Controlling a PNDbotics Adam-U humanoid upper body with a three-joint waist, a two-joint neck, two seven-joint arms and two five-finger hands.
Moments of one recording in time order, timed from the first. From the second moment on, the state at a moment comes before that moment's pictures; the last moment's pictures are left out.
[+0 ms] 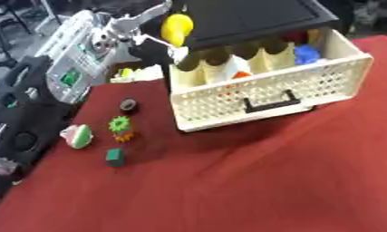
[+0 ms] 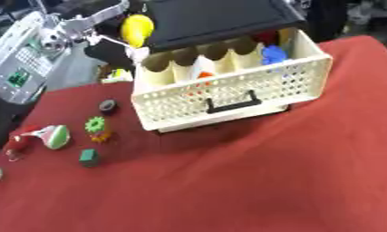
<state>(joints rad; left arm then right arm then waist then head) -1.27 0.39 -0.40 -1.24 -0.61 -0.02 -0.38 -0.26 -0.82 -0.21 -1.99 -0.26 -0.27 -0.59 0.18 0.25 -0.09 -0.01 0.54</state>
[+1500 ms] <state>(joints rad) -1.27 0.34 -0.42 -1.21 -0.62 0.00 -0.39 -0.27 -0.82 -0.22 -1.99 -0.28 -0.25 -0.58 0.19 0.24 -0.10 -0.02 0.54</state>
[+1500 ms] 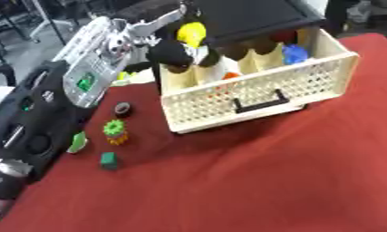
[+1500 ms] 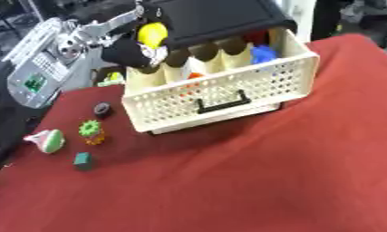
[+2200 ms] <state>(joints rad) -1.27 0.34 -0.41 -1.21 -0.64 -0.02 -0.37 -0.27 -0.82 -0.22 -1.99 -0.28 -0.25 -0.59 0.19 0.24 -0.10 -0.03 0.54</state>
